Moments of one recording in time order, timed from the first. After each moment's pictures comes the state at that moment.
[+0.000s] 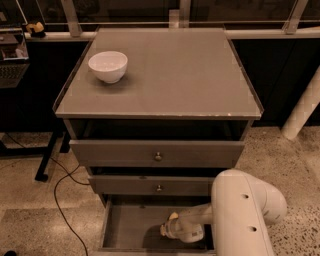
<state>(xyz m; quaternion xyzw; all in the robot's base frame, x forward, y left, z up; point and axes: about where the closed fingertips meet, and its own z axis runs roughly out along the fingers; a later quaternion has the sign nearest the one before) 0.512 -0.048 0.113 -0.07 0.97 0.17 0.14</state>
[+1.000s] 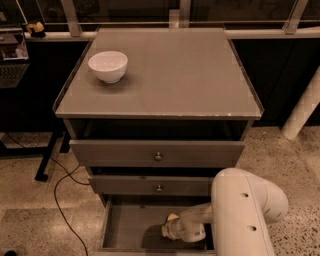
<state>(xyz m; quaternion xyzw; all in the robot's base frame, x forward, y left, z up) 0.512 -0.046 0.123 -0.08 0.97 0.19 0.13</state>
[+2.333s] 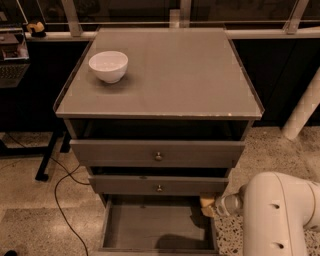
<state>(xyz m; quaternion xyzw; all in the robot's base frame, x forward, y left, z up) 0.559 -0.241 0.237 -0.23 0.92 0.25 0.19</state>
